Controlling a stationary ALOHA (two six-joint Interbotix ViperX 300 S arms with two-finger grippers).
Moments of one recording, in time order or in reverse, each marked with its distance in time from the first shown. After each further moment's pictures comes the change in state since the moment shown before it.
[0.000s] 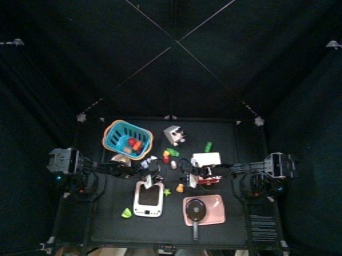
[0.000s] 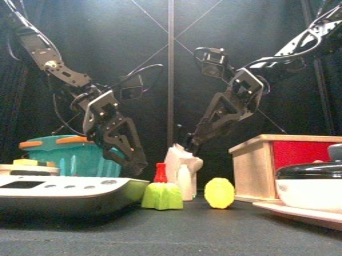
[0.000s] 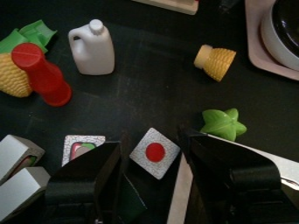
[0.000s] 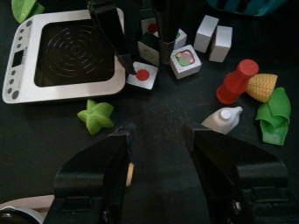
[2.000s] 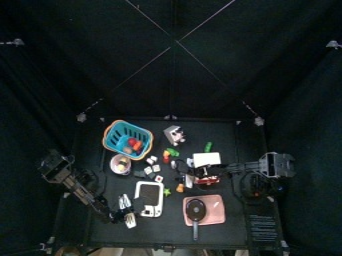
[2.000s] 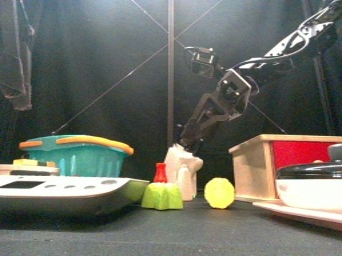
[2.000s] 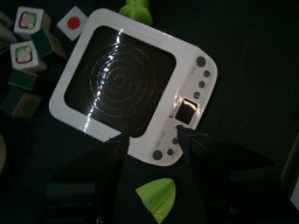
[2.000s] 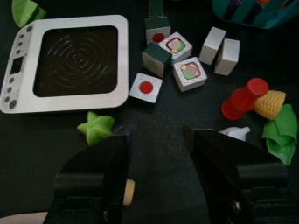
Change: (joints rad) left arm -0.867 -0.035 -0.255 1.074 1.236 -1.885; right arm 0.011 0.063 -0.071 -0.018 0.000 0.006
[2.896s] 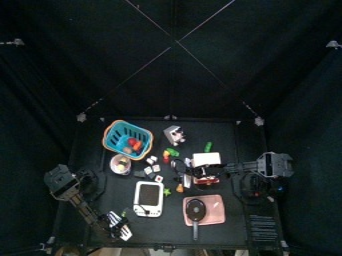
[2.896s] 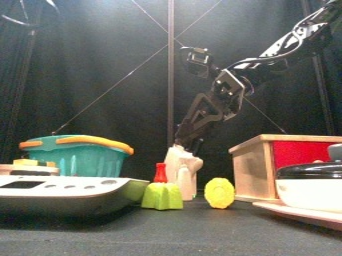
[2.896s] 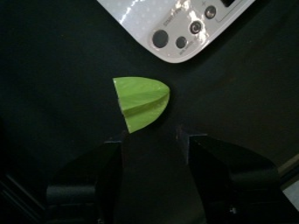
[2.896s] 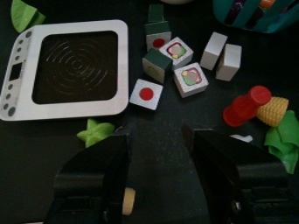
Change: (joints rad) left arm -0.097 0.187 -0.046 -0.356 0.051 -0.071; right arm 0.000 0.029 -0.031 -0.003 0.000 0.002
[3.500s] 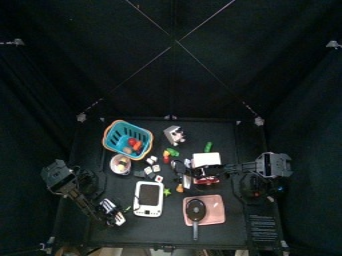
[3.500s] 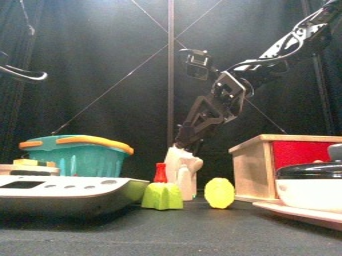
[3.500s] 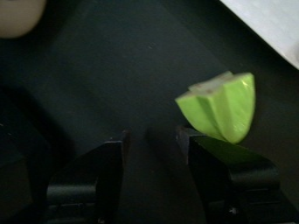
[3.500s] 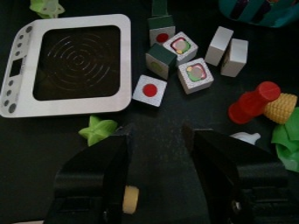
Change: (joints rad) left arm 0.060 -0.146 0.244 0.103 0.041 0.000; right arm 0.011 0.015 0.000 0.003 0.002 0.002
